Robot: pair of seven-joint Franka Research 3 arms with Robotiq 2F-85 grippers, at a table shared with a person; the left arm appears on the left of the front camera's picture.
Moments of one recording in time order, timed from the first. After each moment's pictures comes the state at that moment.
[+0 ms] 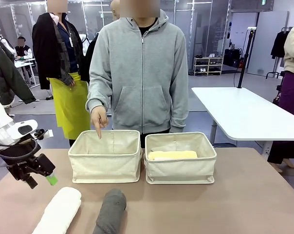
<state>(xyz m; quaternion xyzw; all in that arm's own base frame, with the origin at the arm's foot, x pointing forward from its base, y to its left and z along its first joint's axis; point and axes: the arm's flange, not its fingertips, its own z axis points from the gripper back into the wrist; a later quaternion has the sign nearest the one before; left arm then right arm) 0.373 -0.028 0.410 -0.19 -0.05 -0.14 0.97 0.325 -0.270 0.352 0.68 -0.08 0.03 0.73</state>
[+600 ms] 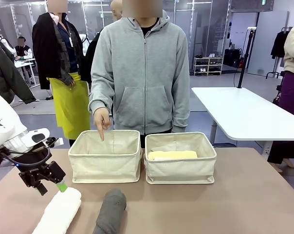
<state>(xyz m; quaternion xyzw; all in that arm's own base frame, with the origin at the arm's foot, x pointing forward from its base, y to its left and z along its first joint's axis) 0.384 -0.052 0.376 -0.20 -0.02 -0.14 0.97 0.325 -0.270 0.352 0.68 -0.08 0.03 0.73</state>
